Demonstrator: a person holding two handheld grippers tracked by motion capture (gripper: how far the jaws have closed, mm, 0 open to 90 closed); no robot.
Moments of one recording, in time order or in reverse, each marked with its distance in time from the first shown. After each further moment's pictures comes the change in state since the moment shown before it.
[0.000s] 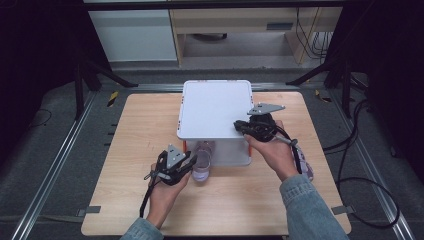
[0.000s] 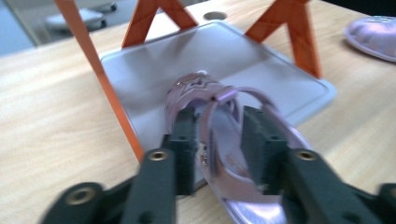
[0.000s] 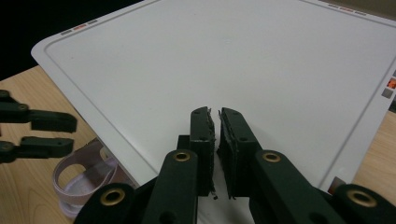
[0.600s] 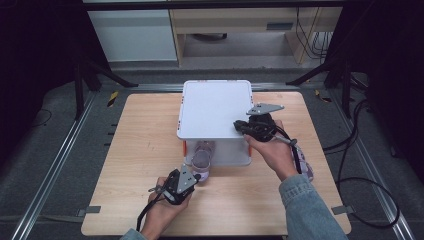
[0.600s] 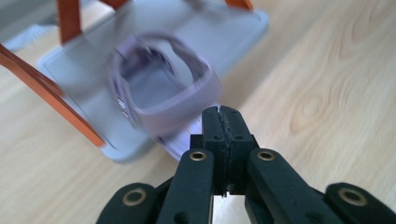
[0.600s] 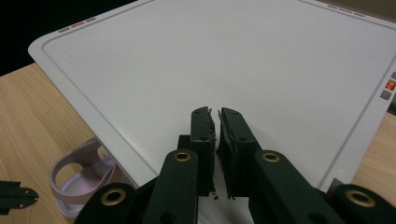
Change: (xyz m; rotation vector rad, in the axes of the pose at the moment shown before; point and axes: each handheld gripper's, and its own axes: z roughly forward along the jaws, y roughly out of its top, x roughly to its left) left arm -0.035 -0.030 -0.005 0.147 -0.105 0.248; right arm 0.001 0.001 0.000 0.005 -0.008 -0.011
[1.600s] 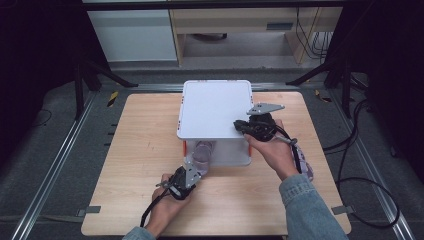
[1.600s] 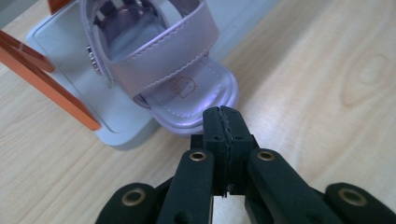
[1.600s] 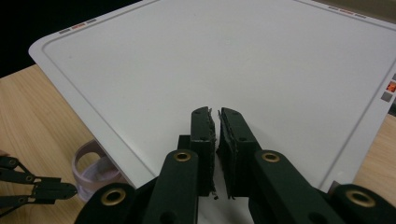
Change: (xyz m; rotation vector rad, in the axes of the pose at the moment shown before) left arm 0.011 -0.005 0.033 0.087 0.056 0.023; right arm -0.002 0.000 0.001 -0.006 0.007 -0.003
